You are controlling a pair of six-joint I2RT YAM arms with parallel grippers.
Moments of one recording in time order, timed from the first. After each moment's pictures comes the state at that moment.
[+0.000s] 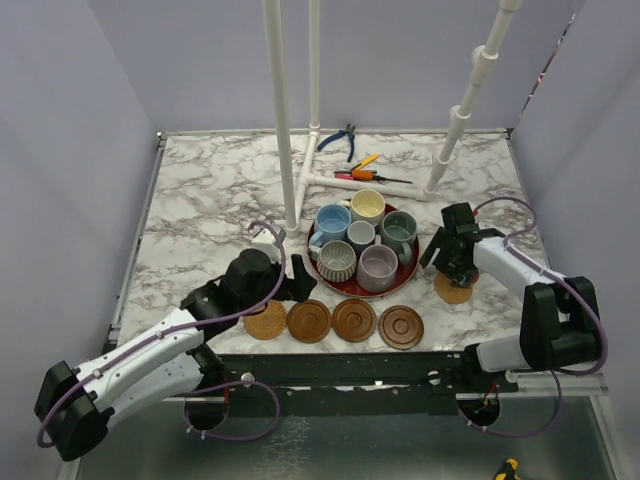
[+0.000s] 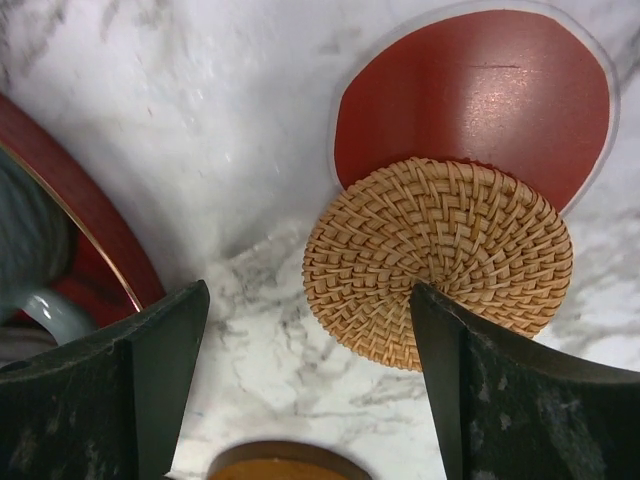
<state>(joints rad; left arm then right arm) -0.76 0.81 0.54 -0.23 -0.07 -0.56 0.15 1.42 0.77 -0.57 0.16 0.72</state>
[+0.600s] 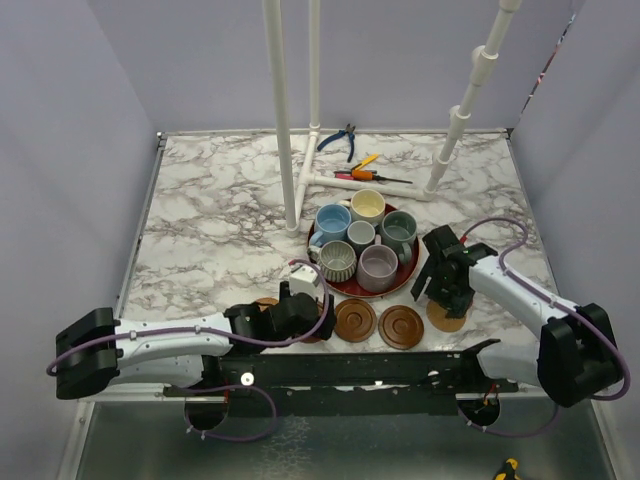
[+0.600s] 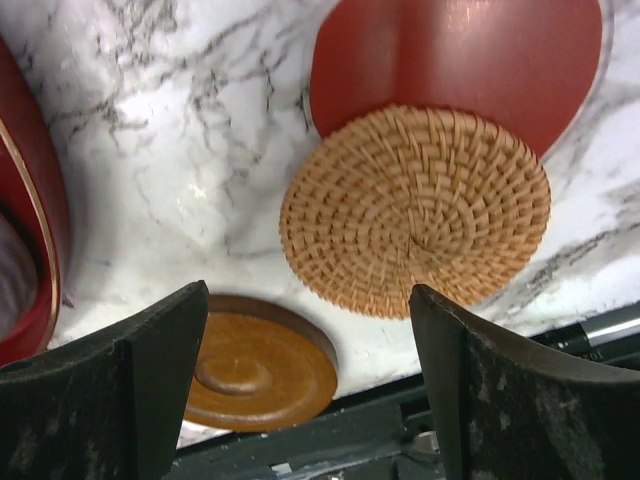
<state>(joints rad) -1.20 1.01 0.47 -0.14 -0.38 -0.74 0.36 1.25 0.68 -0.84 0.16 0.92</state>
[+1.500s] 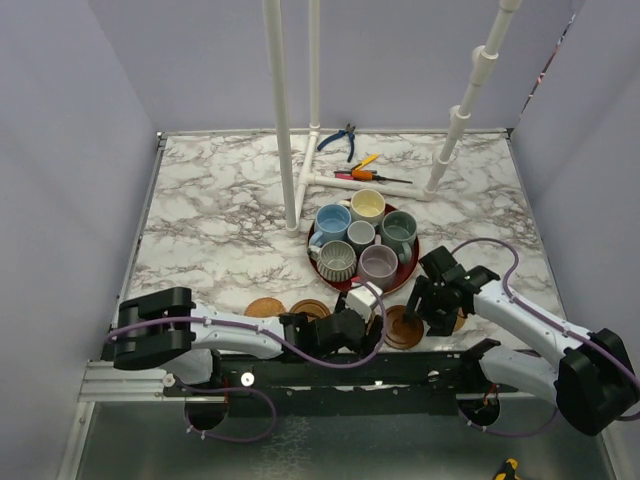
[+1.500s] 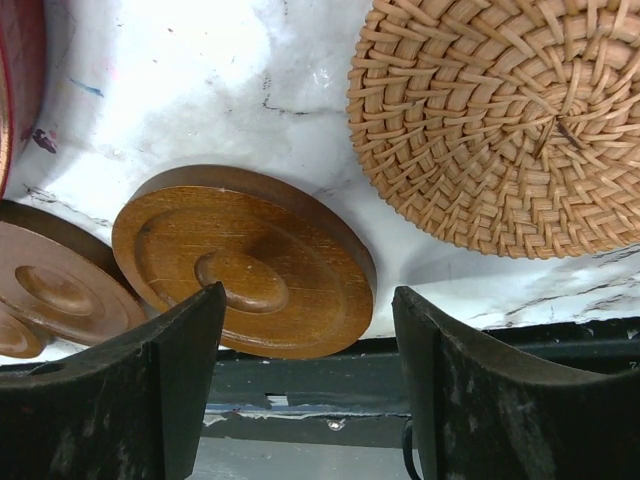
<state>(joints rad) -1.43 1.43 0.65 0.20 -0.42 -0.57 0.51 1.07 0.54 -0.81 -0.05 0.97</state>
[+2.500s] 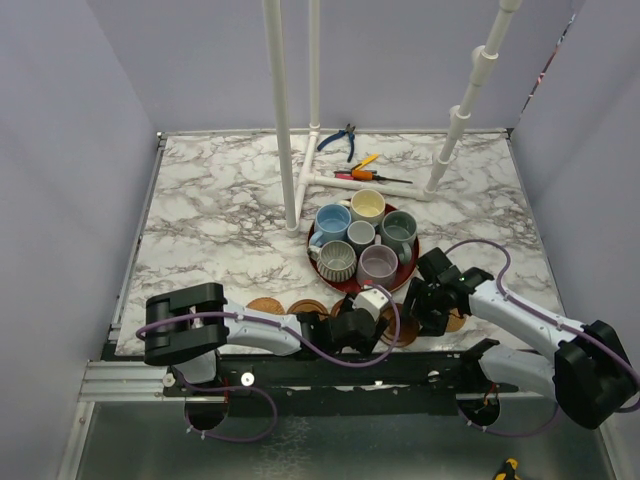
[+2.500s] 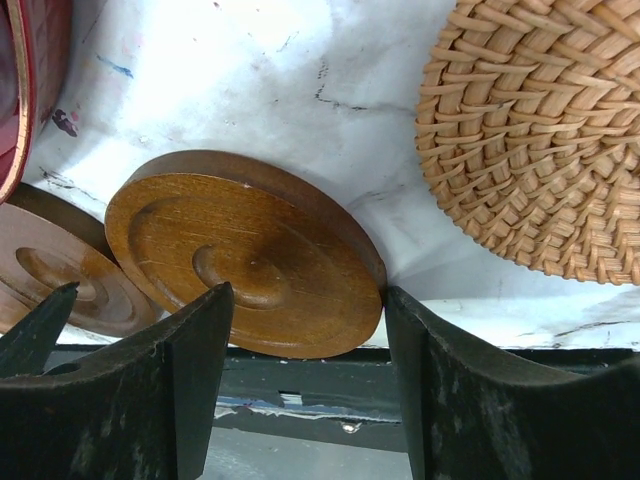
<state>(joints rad) -1.41 1.60 0.69 0.22 -0.39 -0.49 0.54 1.10 0.51 -0.72 -0.10 0.98</state>
